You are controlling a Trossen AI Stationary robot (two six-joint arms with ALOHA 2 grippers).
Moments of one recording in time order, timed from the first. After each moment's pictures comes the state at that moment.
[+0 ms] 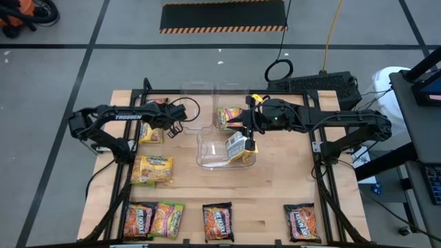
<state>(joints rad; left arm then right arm) 0.48 1.48 0.78 -0.81 -0.50 -0.24 -0.05 1.35 1.25 -0.26 0.06 -0.20</state>
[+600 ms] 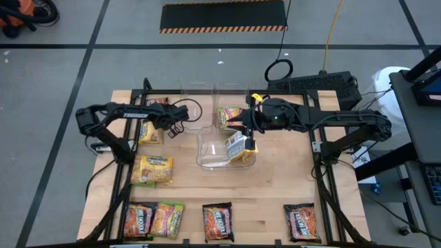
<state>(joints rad) 0.51 1.56 0.78 -0.78 -0.53 -0.24 -0.06 1.35 1.25 -0.26 0.06 -0.21</state>
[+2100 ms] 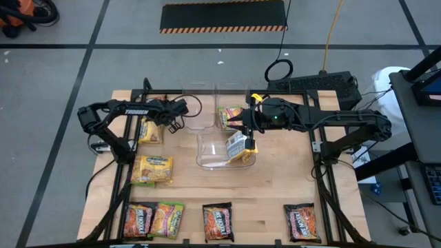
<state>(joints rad) 0.60 1.58 0.78 -0.67 -0.55 -0.13 -0.06 1.35 1.25 -0.26 0.06 -0.22</state>
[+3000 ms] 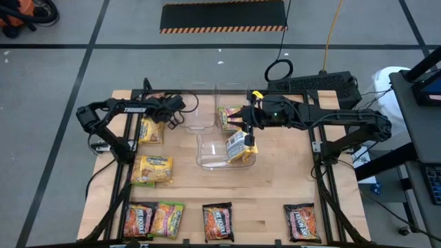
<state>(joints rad) 0.68 1.58 0.74 -0.57 -0.55 -0.11 -0.09 1.35 1.25 -0.26 0.05 -0.22</state>
